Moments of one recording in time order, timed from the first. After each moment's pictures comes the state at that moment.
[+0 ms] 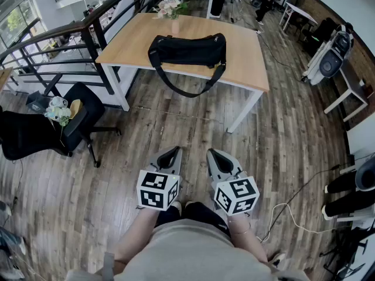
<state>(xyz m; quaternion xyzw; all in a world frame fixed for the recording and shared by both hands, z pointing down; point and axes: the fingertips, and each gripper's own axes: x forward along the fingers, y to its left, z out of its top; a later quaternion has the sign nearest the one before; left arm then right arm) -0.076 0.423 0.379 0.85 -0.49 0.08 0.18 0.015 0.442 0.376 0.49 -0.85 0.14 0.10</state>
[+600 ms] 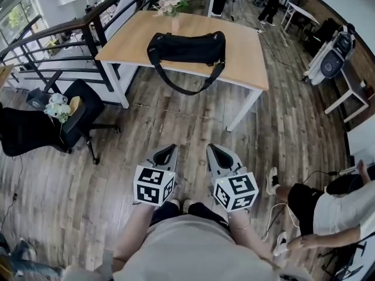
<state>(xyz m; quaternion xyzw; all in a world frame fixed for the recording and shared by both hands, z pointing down) -0.075 0.416 0.390 0.86 -0.48 0.10 0.17 0.025 0.430 0.371 0.49 -0.86 0.12 0.10</state>
